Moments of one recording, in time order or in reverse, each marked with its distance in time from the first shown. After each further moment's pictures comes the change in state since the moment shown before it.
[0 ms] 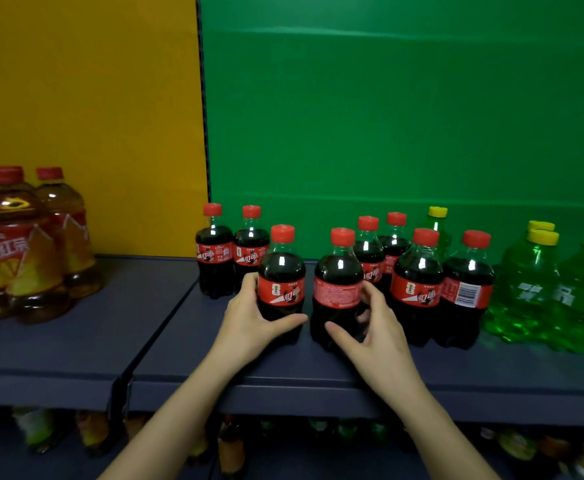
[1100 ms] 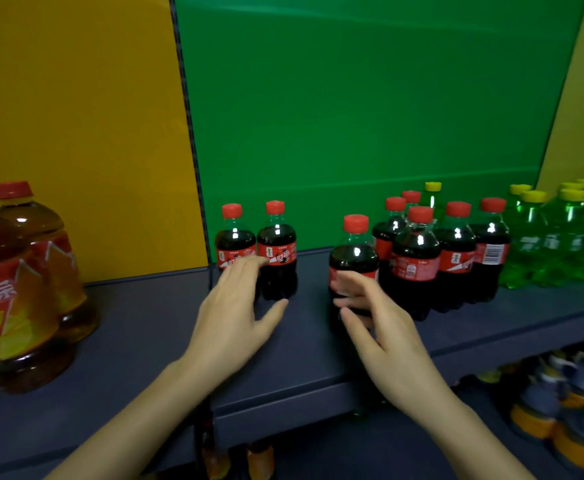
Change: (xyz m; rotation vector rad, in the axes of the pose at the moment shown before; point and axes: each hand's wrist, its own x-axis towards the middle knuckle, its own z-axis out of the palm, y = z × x) left_hand 0.022 -0.030 -0.102 0.438 -0.105 0.502; right_hand -0.030 -0.090 0.069 0.035 0.112 -0.098
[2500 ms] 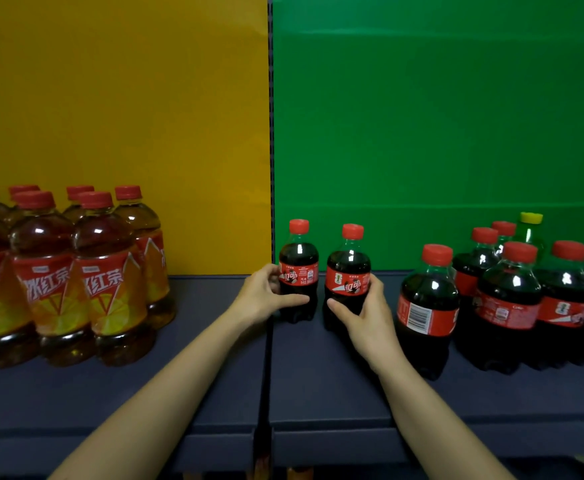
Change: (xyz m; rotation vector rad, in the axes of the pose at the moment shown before) left_hand 0.040 -0.098 0.014 -0.545 -0.114 -0.544; right_hand 0.086 0.031 0.094 0.215 0.028 0.200
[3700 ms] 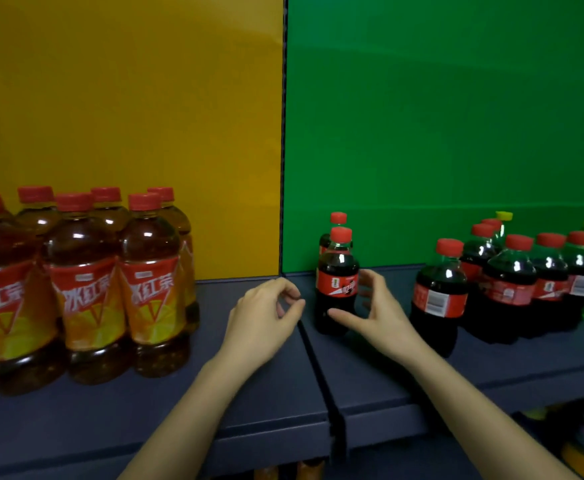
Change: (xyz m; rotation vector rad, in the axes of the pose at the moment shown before) left_hand -0.070 0.001 -0.058 0.367 0.127 0.337; right_hand -0.027 -0.037 0.023 -0.289 -0.115 0.007
